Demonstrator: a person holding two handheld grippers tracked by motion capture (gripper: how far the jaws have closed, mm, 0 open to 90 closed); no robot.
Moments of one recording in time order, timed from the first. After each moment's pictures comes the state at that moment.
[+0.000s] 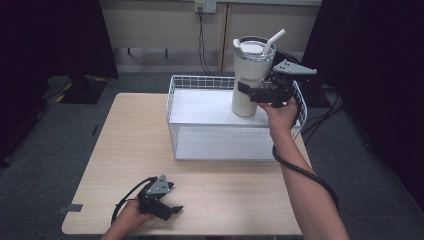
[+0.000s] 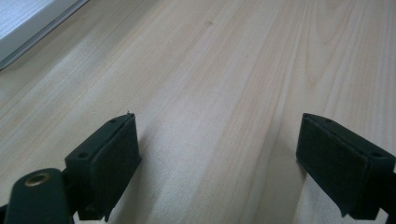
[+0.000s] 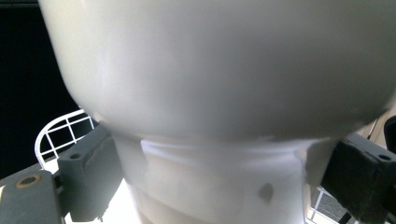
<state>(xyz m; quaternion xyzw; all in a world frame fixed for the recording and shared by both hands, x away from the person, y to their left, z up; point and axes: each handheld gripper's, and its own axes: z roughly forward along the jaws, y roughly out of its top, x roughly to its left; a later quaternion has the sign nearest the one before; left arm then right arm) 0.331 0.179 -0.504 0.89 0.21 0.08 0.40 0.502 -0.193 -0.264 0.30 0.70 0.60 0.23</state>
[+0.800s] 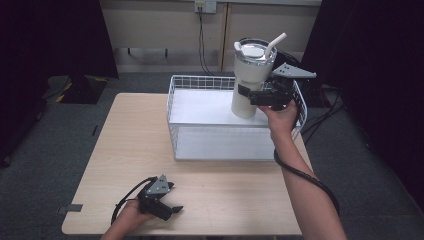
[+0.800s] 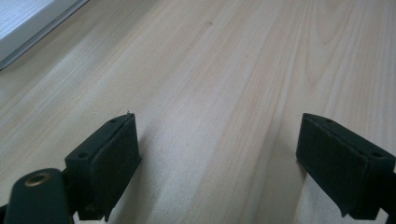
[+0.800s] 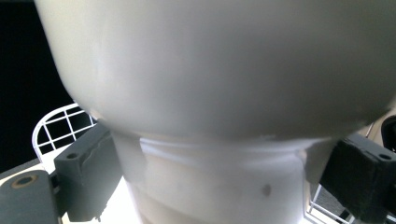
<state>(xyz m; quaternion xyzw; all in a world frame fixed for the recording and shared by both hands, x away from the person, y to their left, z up) 0.331 0.179 -0.504 0.89 0.21 0.08 0.40 0.499 -0.194 -0.270 0.29 0.71 0.60 0.24</state>
